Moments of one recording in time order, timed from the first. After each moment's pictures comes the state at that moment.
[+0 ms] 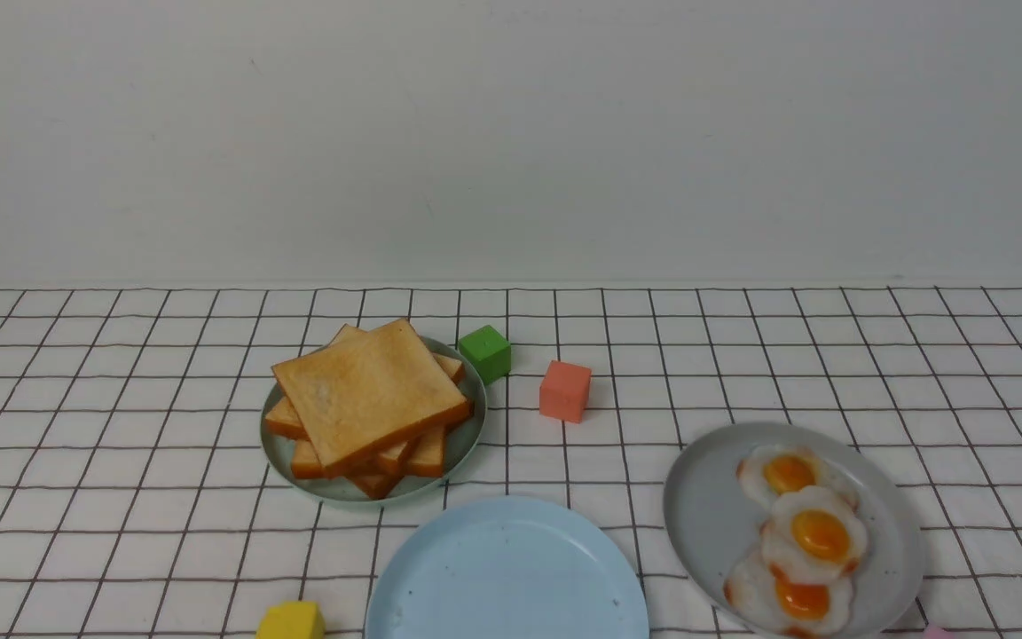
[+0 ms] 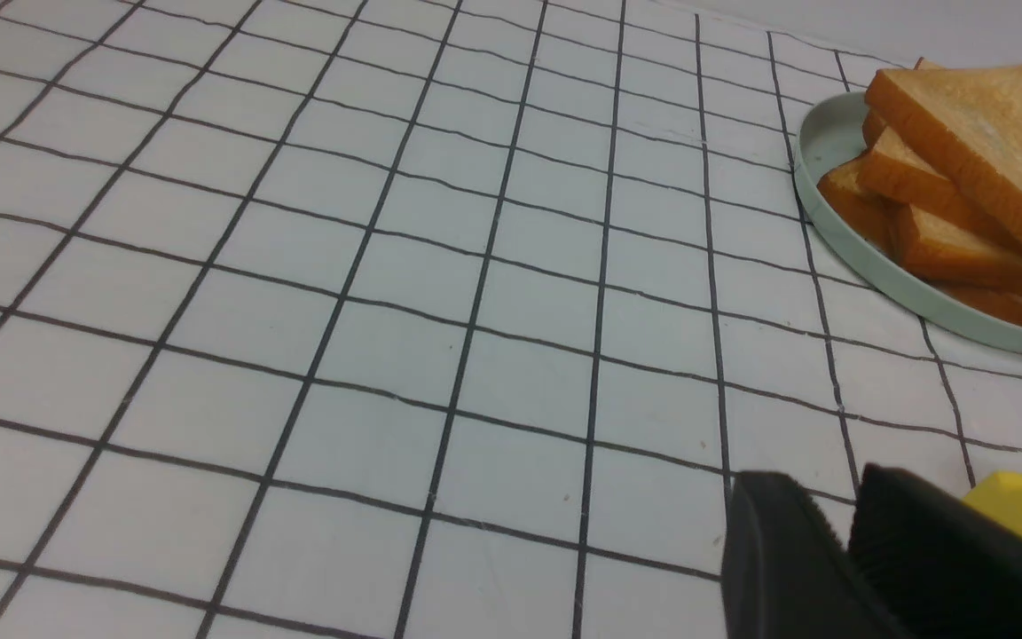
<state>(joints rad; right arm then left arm) -0.03 -0.01 0.02 0.06 0.39 0.02 0.00 -0.01 0.03 0.08 0.39 -0.33</state>
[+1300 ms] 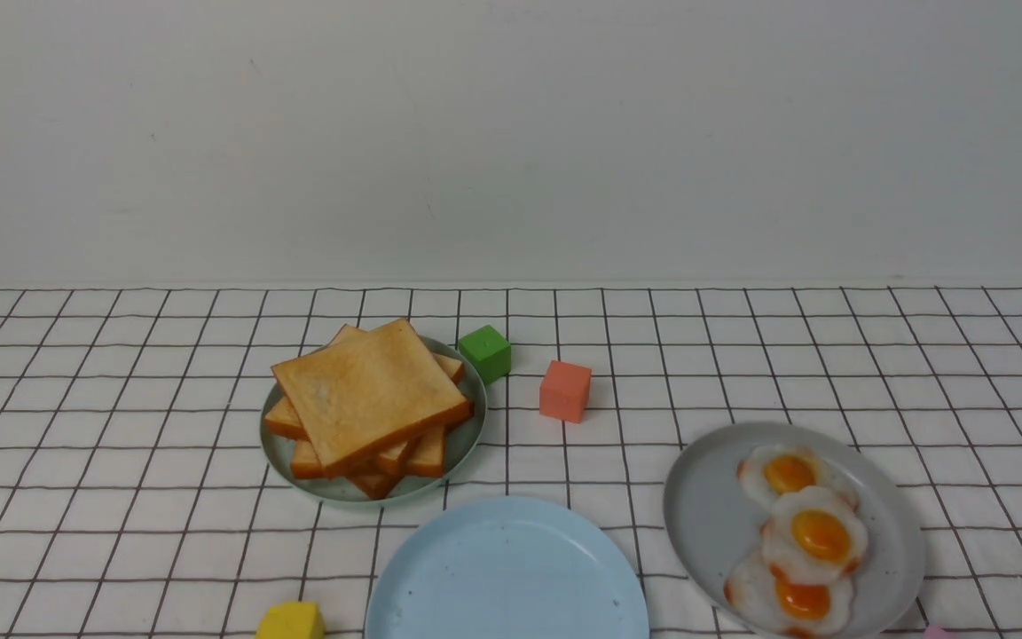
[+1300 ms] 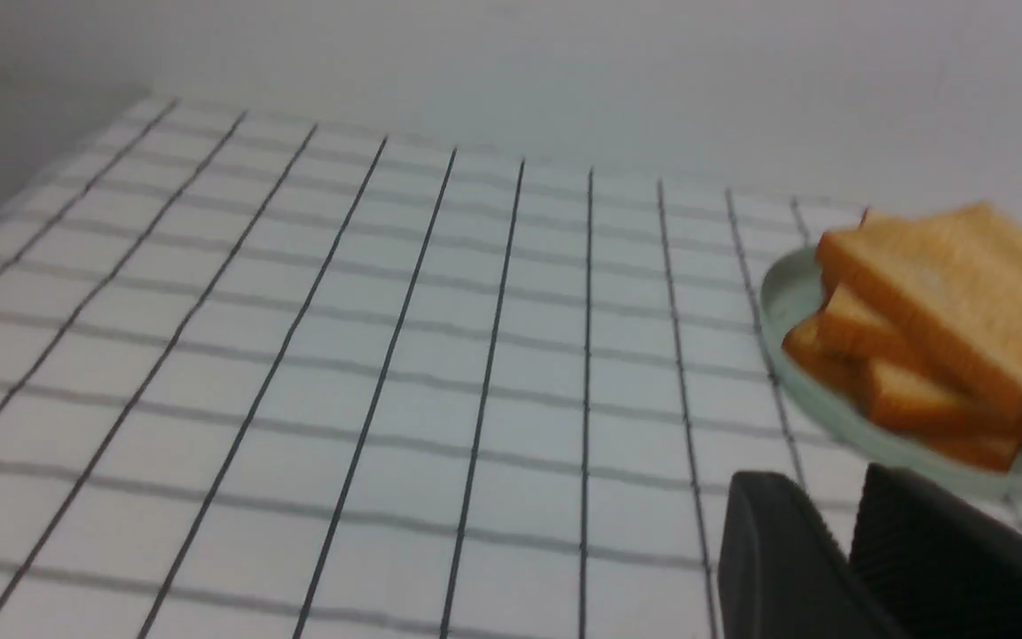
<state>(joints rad) -0.03 -0.01 0.03 0.04 0.09 0.02 0.00 -0.01 0.03 0.16 0.16 -0.31</state>
